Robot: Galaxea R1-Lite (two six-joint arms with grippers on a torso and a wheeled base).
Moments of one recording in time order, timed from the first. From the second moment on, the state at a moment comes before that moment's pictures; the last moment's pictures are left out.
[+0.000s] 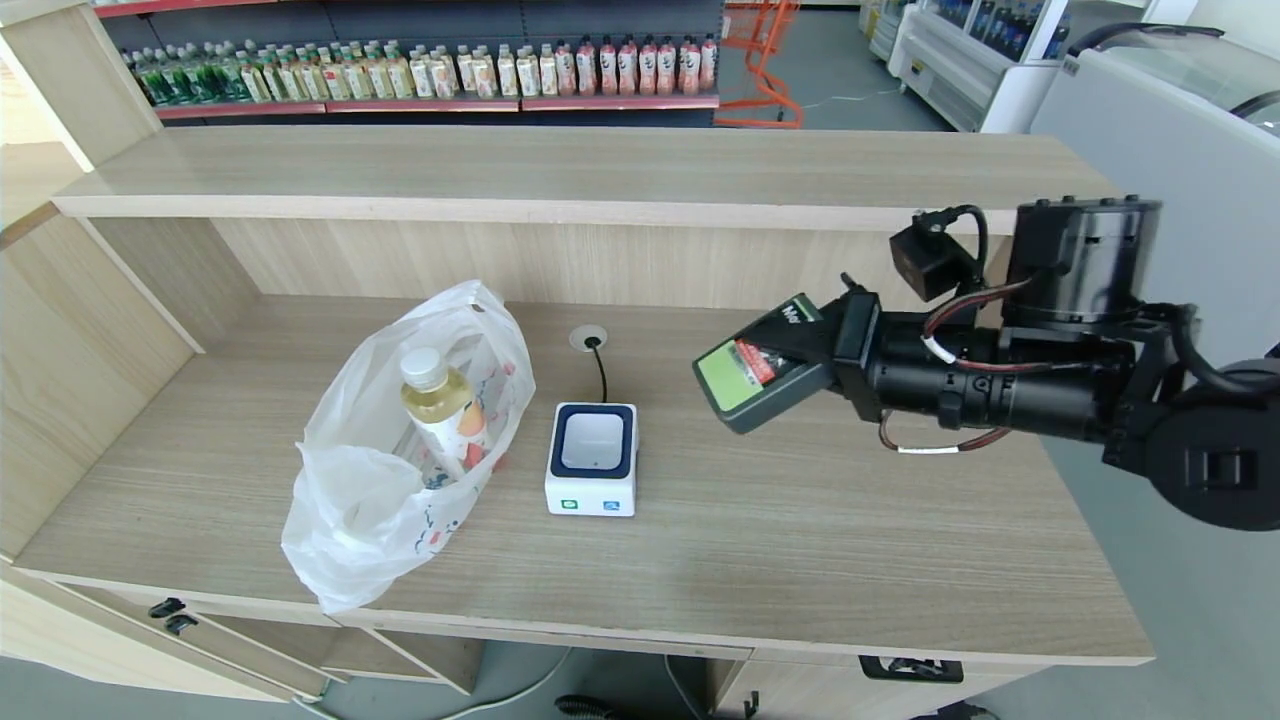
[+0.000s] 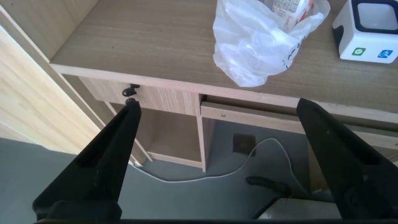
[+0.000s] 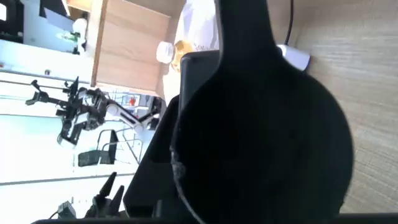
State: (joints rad) left arm 0.00 0.00 0.00 0.05 0.13 0.00; right arm 0.49 1.72 -1.02 -0.53 0.44 0.73
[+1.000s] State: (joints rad) left arm 0.00 0.00 0.00 0.05 0.13 0.00; right arm 0.61 2.09 -1.24 -0.54 0.43 0.45
